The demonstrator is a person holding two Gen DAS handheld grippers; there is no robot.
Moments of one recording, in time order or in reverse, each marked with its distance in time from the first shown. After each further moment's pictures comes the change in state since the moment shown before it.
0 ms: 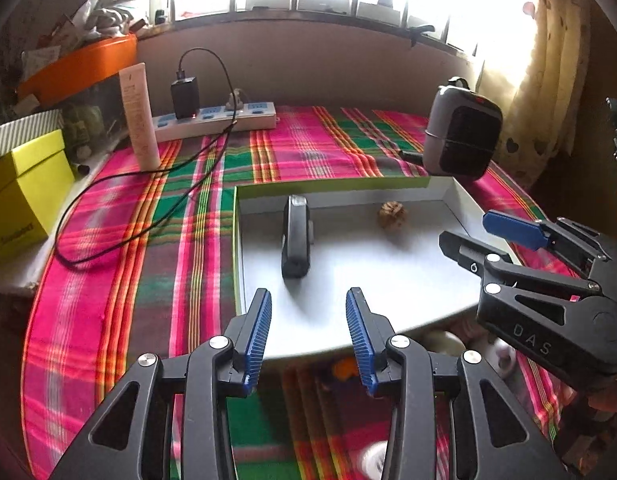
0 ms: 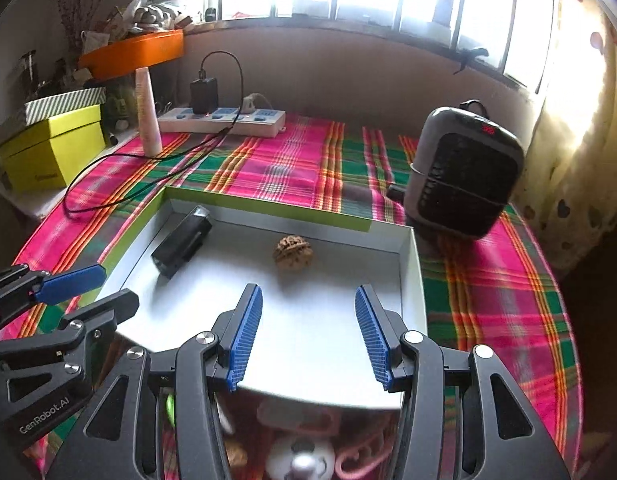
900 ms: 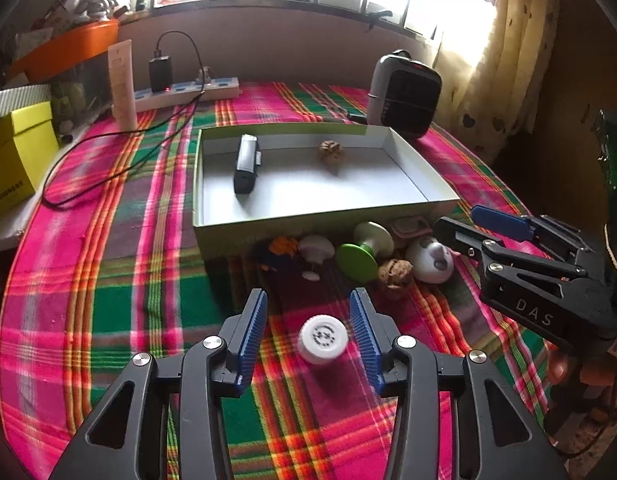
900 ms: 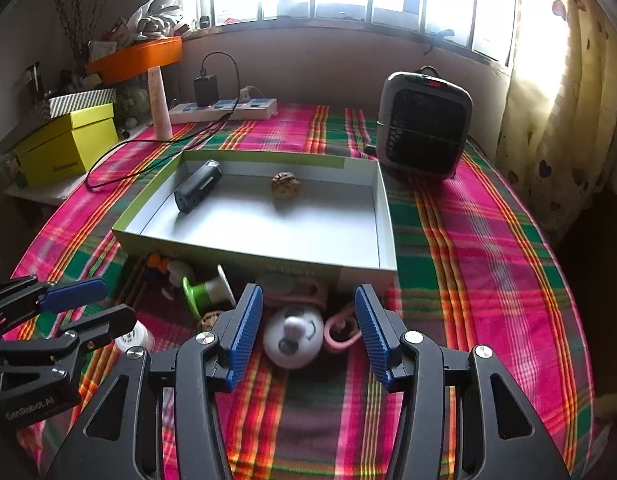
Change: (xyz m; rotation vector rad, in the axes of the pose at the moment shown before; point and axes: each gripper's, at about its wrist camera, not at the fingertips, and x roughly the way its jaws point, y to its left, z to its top) left arm -0.039 -0.018 -0.058 0.024 0.048 -0.125; right arm -0.047 -0.014 -0.061 0.077 0.005 0.014
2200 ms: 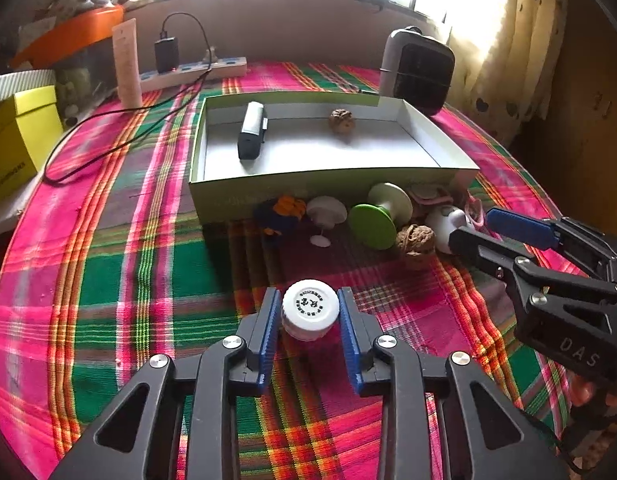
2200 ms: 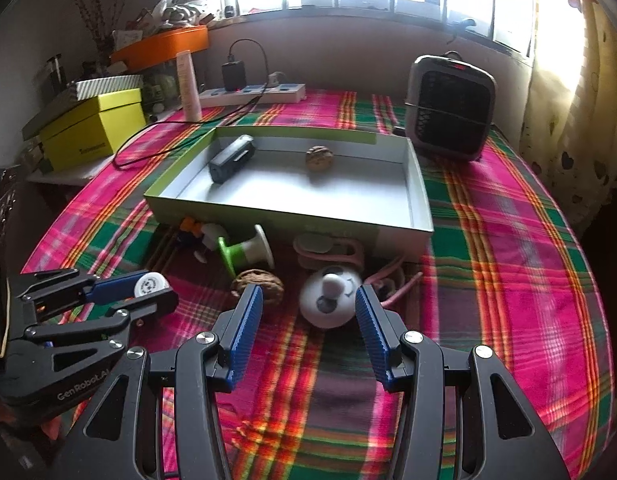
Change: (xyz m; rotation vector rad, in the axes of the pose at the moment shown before) left arm 0.018 0.001 -0.018 -0.009 0.039 0.059; right arm -0.003 0.017 -0.021 -0.034 0.025 0.106
